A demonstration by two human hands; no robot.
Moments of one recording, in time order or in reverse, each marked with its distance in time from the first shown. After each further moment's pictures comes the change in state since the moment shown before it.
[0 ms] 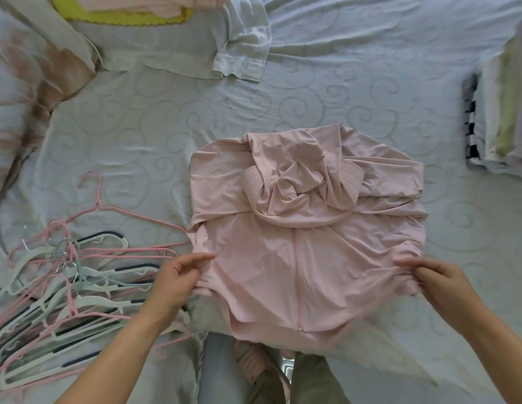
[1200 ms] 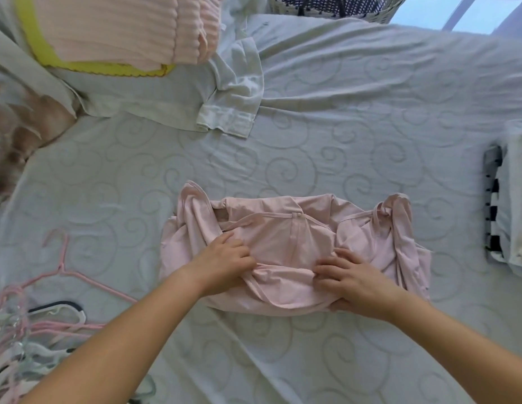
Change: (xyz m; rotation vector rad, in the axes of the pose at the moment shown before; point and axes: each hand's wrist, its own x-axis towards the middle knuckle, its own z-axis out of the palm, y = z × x) left_hand 0.197 0.092 0.103 1.369 -0.411 1.063; right_hand 0.202 -0.076 0.063 -1.440 -0.666 -1.207
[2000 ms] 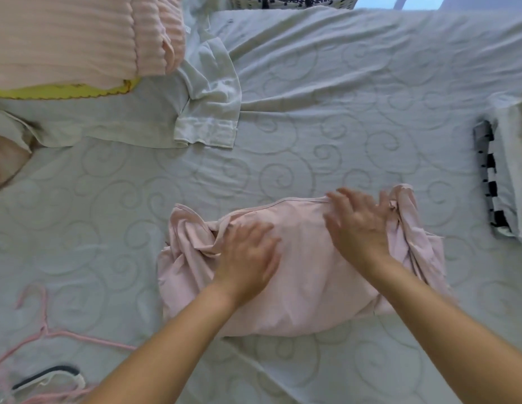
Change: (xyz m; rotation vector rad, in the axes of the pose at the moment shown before) left_hand 0.047 -0.003 0.001 -0.129 0.340 -0.265; right_hand 0.082 0.010 -0.038 -0.097 0.549 0.951
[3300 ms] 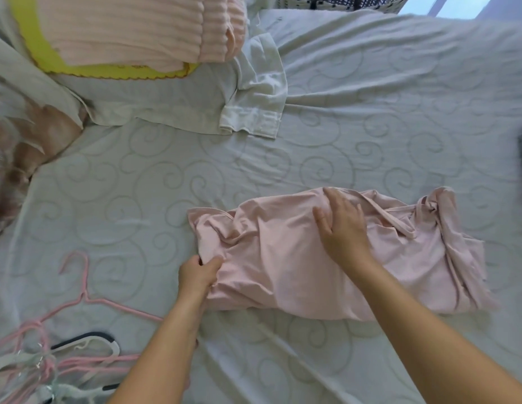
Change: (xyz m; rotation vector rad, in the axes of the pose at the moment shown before) left_hand -0.092 -0.072 -0.036 -0.835 0.057 -1.415; right_hand -0.010 -0.091 0.025 0.372 -0.236 0.186
